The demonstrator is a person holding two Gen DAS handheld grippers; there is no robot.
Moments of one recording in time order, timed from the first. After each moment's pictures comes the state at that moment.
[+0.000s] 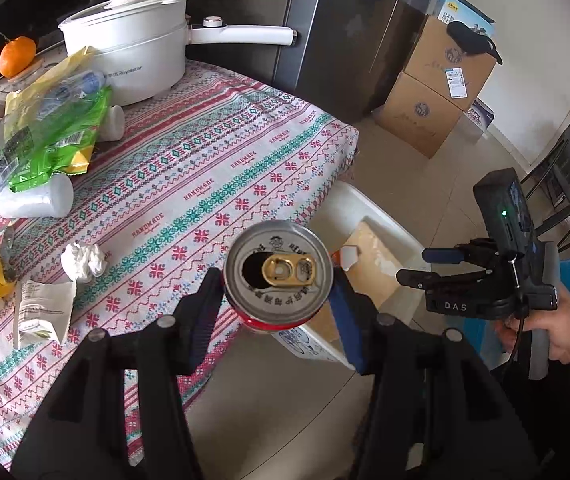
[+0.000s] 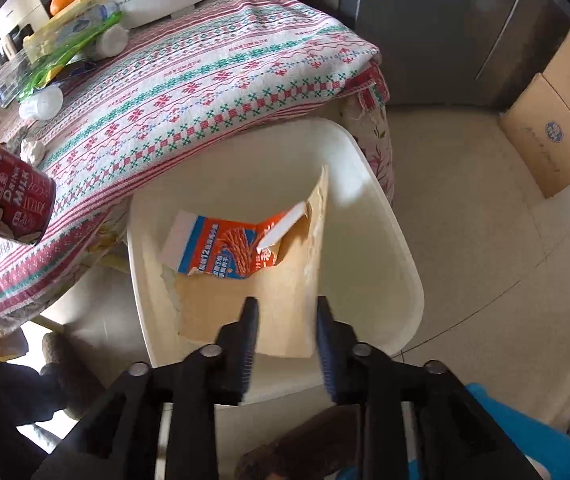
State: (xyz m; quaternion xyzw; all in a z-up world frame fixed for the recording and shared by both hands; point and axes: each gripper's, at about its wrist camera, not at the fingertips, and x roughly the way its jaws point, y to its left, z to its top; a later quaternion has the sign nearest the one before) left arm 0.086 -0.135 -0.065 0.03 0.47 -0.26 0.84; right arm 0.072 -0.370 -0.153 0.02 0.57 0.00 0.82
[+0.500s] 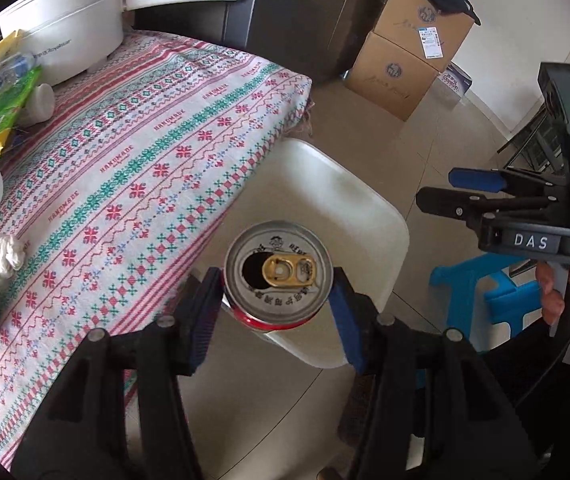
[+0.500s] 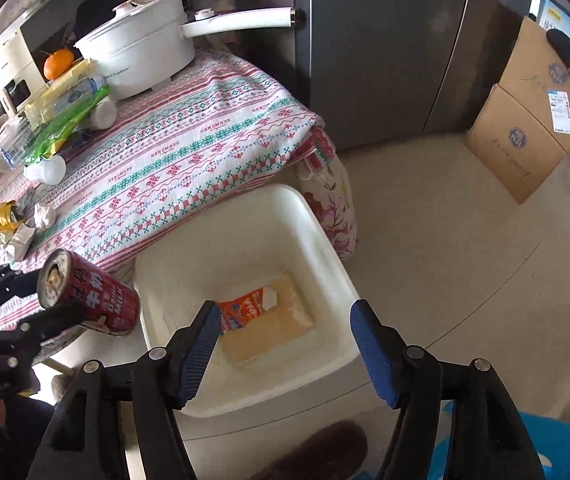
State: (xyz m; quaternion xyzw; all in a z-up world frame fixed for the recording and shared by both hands) left arm 0.075 -0.197 -0.108 0.06 0.50 -0.31 0.80; right arm 0.051 -0.395 -0.097 0.05 0.50 -0.03 0.86
